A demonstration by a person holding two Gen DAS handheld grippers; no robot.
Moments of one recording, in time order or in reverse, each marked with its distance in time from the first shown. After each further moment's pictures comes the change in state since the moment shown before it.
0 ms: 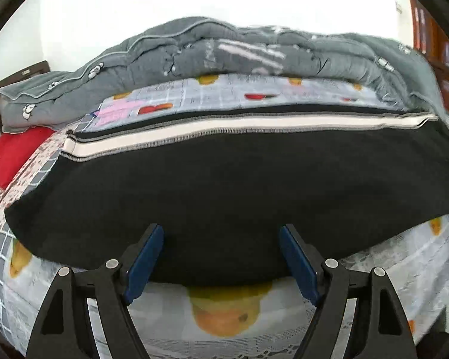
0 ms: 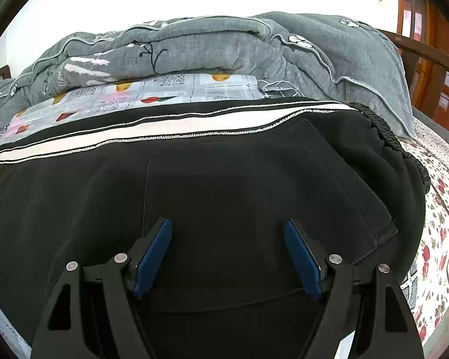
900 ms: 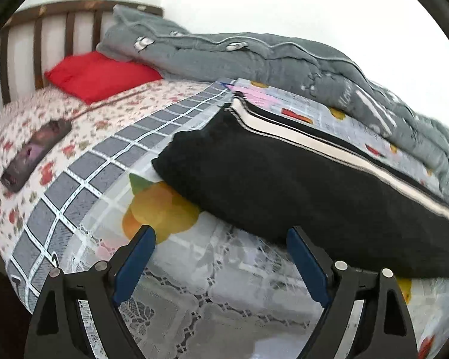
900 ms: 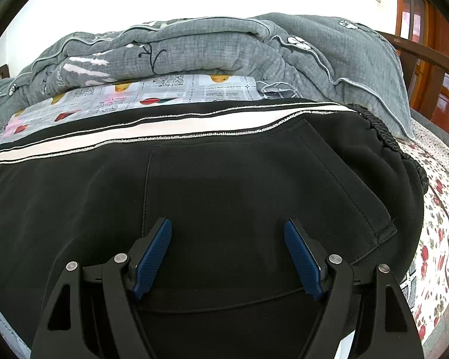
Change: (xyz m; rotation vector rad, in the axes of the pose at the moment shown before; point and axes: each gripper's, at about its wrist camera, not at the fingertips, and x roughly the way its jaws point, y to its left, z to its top) left arm -0.020 0.193 -0.045 -0.465 -0.039 0.145; right arm 0.000 -0.001 0.002 -0.001 -0.003 -0.008
